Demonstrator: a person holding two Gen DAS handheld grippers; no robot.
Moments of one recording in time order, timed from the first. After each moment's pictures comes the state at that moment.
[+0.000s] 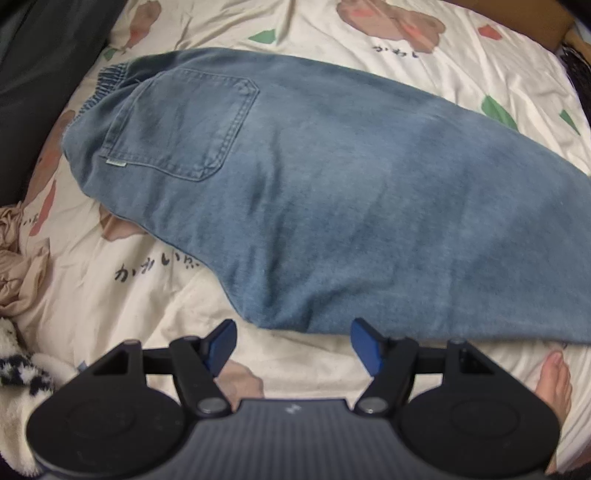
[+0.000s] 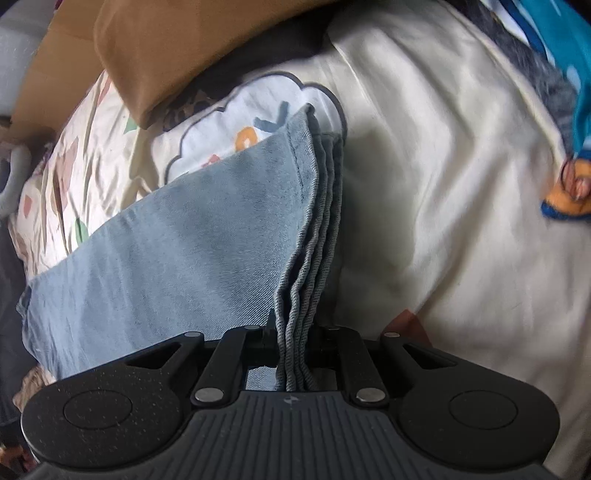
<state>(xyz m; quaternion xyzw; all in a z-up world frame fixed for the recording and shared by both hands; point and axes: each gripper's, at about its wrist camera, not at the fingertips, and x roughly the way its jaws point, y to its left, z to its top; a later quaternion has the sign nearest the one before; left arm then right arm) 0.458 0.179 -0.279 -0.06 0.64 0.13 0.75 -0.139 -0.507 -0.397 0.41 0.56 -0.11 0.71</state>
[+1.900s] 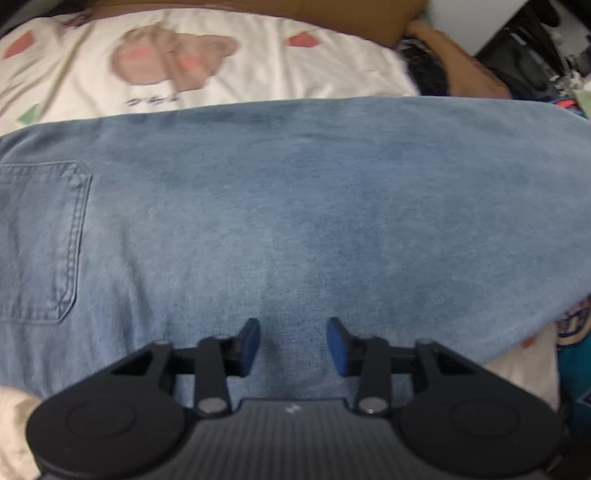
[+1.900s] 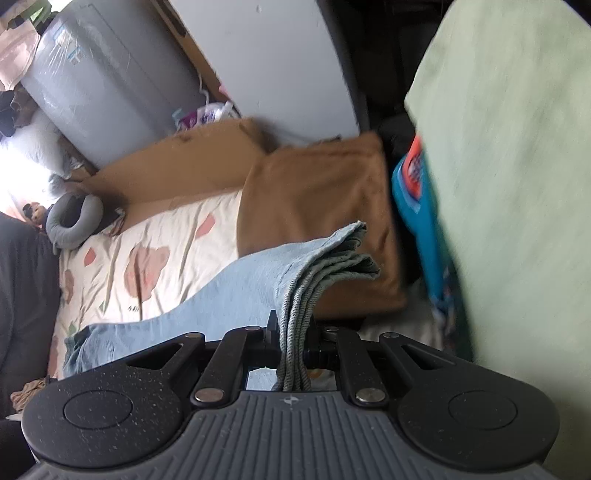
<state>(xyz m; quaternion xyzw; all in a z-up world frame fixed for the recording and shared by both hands) 0.535 0.093 -0.299 -0.12 0.58 -0.12 0.79 -0.120 -0.582 -0.096 0.27 0.43 -0.12 0.85</state>
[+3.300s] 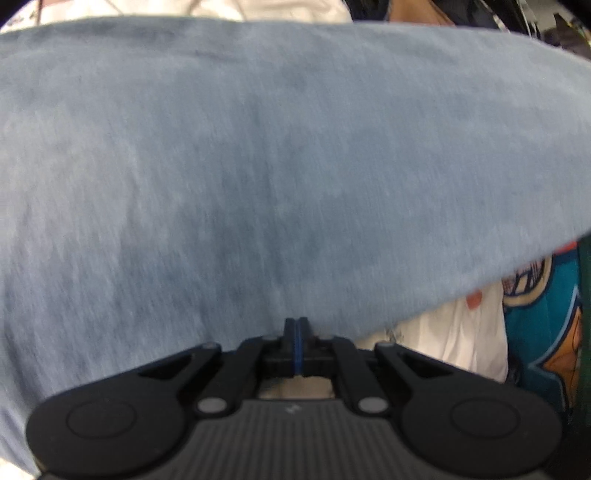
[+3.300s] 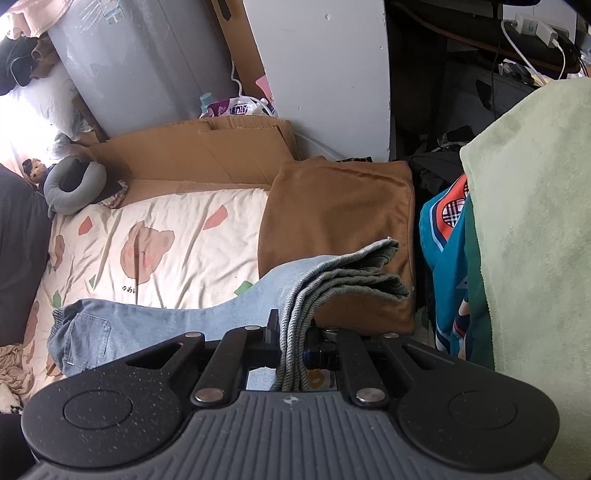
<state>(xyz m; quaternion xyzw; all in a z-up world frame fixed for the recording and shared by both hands) 0.507 0.131 -0.386 -0.18 0.63 -0.23 0.72 -0.077 -0.527 -0.059 0.19 0.45 -0.11 0.86</state>
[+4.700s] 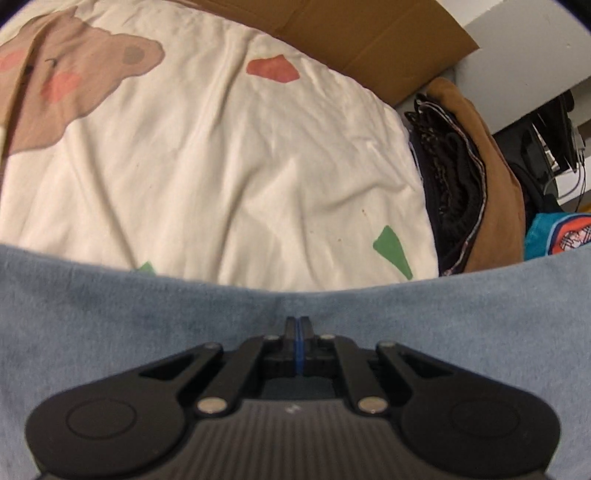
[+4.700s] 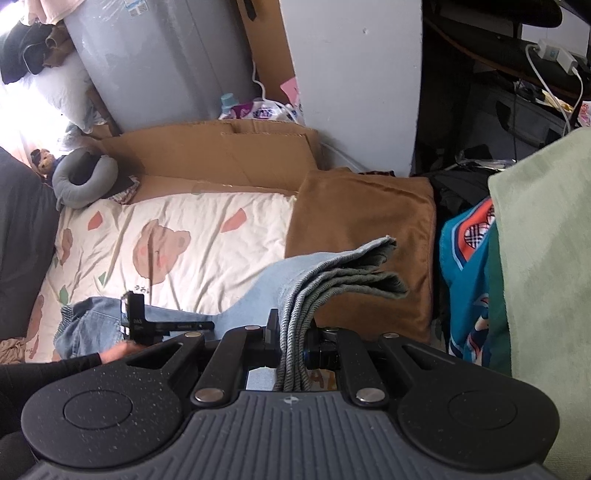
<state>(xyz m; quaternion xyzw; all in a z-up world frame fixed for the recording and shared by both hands) 0.685 0.094 -0.388 -0.26 0.53 -0.13 0.80 -0.048 -0.491 -0.031 0.17 0.46 -0.10 0.87</state>
